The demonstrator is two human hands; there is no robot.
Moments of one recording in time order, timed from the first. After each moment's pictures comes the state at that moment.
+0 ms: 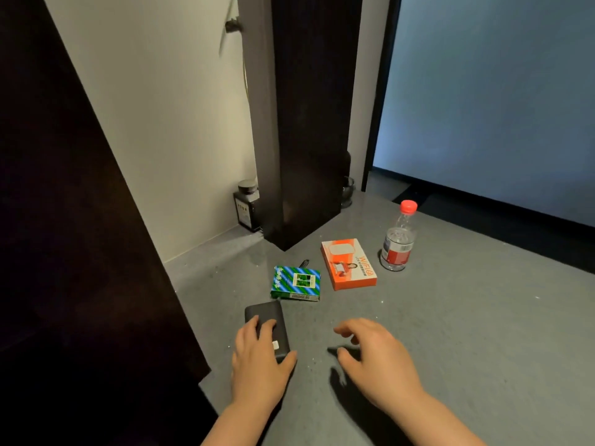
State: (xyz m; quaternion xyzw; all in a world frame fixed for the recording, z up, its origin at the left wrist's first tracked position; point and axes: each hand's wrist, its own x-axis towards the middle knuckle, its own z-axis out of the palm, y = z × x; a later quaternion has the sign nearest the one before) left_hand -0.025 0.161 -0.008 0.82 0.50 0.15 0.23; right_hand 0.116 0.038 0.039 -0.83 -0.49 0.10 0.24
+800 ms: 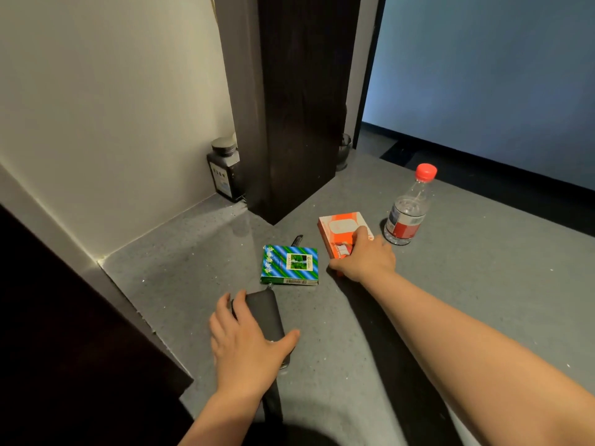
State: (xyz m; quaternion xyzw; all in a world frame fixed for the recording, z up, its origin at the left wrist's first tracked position) left_hand -0.008 0.200 -0.026 0.79 0.54 0.19 0.23; right_hand 0.235 0.187 0.000 -0.94 -0.28 0.15 0.11
